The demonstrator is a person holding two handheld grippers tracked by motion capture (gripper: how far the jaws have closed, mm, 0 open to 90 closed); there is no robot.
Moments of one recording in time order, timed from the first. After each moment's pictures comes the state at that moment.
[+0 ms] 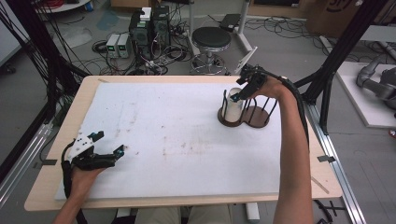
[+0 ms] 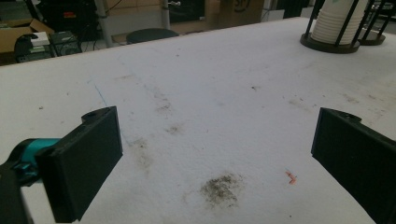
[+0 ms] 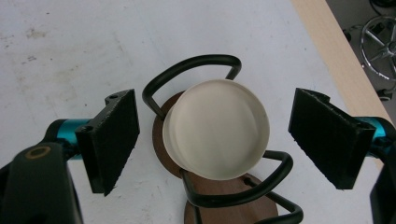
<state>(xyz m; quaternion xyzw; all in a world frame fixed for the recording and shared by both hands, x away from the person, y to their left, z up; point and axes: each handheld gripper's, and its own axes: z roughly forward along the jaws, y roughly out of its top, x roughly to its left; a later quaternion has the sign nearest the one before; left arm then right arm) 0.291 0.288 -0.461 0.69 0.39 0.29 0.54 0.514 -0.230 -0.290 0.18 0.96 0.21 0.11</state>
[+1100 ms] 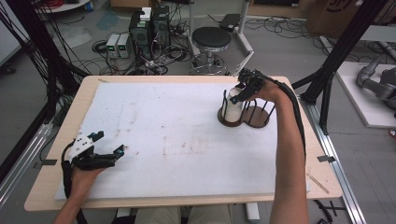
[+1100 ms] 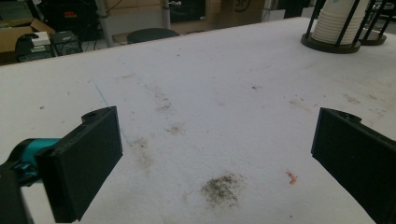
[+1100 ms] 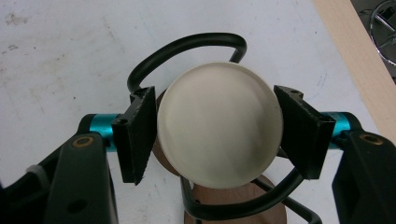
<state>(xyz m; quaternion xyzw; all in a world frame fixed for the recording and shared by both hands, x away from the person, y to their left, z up) 0.291 0.288 -0.461 0.69 0.39 0.29 0.54 0.519 -0.228 -0.308 0.18 0.96 0.19 0.10</state>
